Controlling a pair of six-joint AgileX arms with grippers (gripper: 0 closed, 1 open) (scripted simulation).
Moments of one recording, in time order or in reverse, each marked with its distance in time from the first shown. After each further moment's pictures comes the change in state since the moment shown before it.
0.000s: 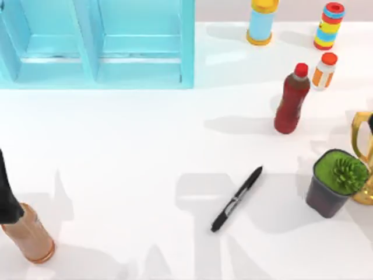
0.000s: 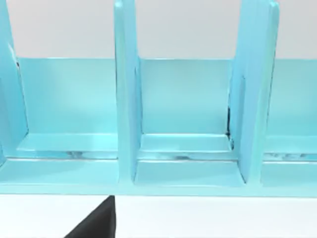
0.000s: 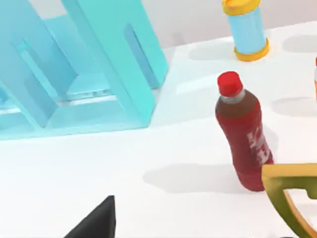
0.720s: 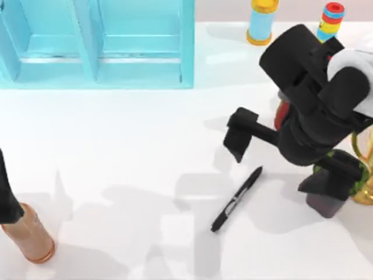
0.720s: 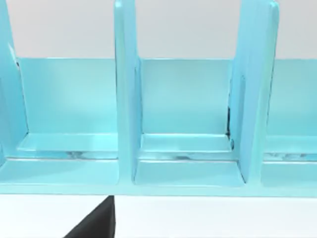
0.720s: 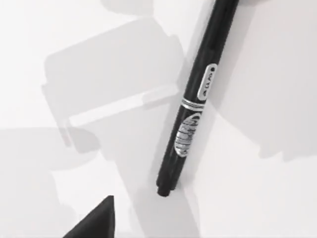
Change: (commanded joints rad) left arm 0.000 0.000 0.000 0.000 0.000 0.000; right arm 0.318 1.109 0.722 -0.603 0.009 0.663
